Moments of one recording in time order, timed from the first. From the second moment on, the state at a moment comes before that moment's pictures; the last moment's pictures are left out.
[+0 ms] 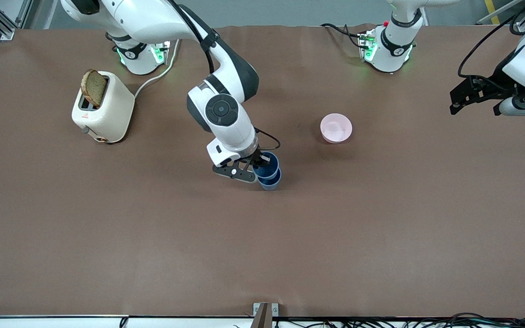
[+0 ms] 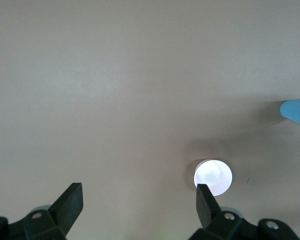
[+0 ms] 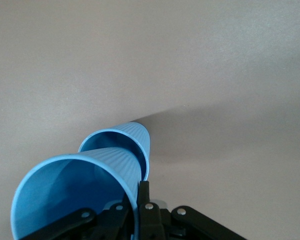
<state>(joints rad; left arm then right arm) -0.02 -0.05 -0.13 -1.56 0.00 1.54 -0.10 0.65 0.62 0.06 -1.44 0.10 2.15 0.96</state>
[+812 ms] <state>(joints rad) -0.02 -0.08 -0.13 -1.58 0.03 1.54 -0.09 0.64 0.60 0.03 -1.42 0.09 2.15 0.95</state>
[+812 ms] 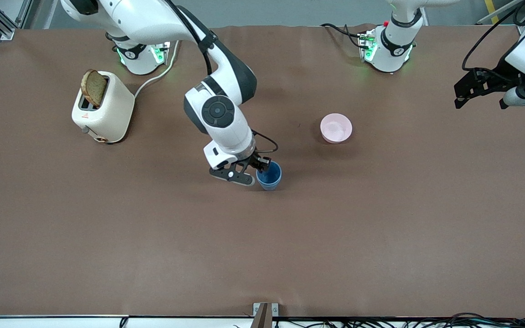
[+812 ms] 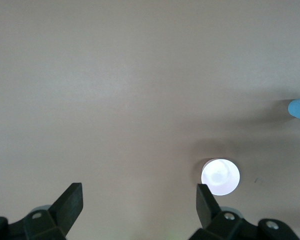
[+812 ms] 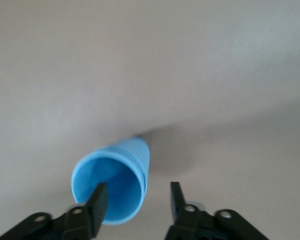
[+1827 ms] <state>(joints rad) -0.03 -0.07 -0.14 -1.58 0.03 1.54 -0.09 -0.10 0.14 -0.02 -1.55 0.03 1.69 0.09</state>
